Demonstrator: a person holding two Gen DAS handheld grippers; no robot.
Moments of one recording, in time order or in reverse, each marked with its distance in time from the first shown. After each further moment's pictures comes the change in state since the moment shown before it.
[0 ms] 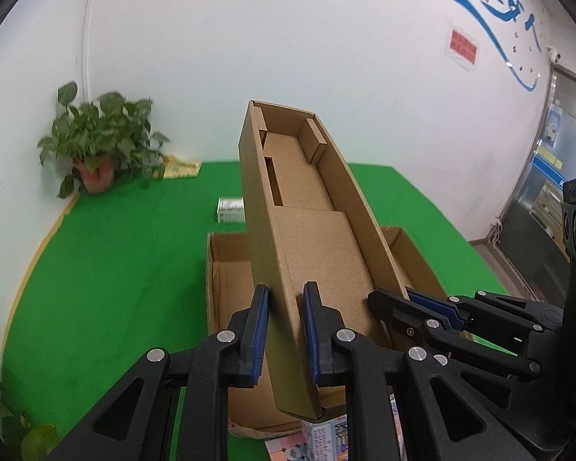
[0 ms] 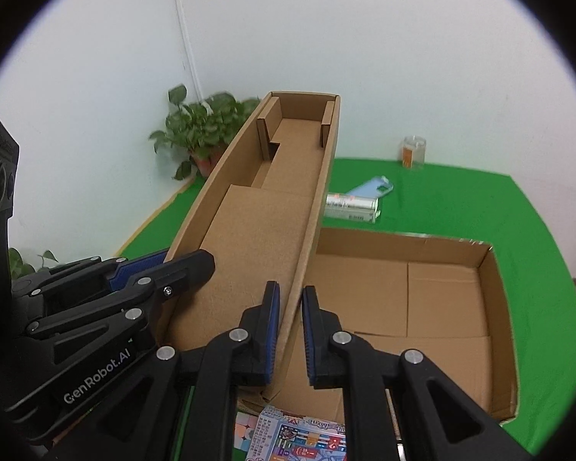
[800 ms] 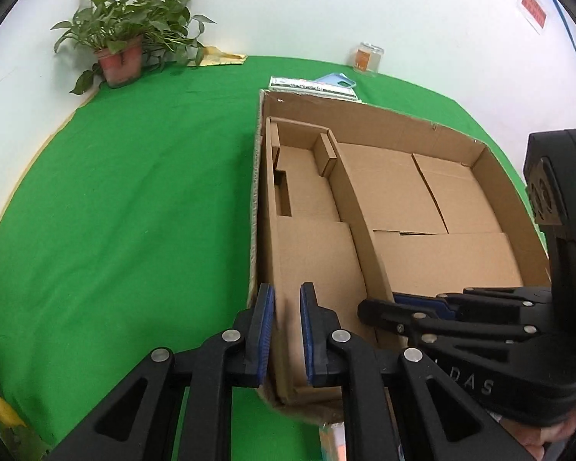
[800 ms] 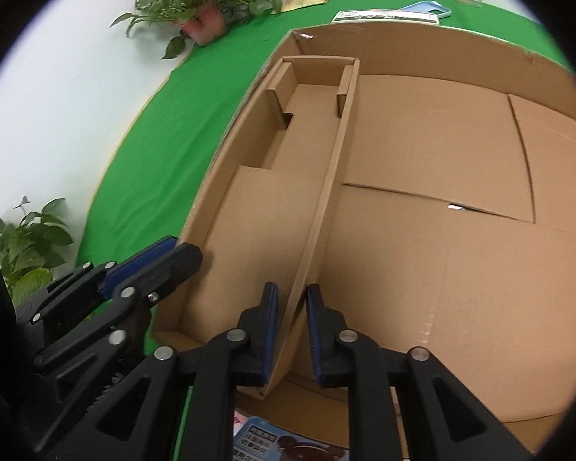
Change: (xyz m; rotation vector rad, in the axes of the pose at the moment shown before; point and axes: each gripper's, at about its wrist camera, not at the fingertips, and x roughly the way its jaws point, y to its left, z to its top) left arm 0.143 0.075 -0.097 -0.118 0.242 0.108; right arm 0.169 -0.015 -0.075 0.112 0.497 0.211
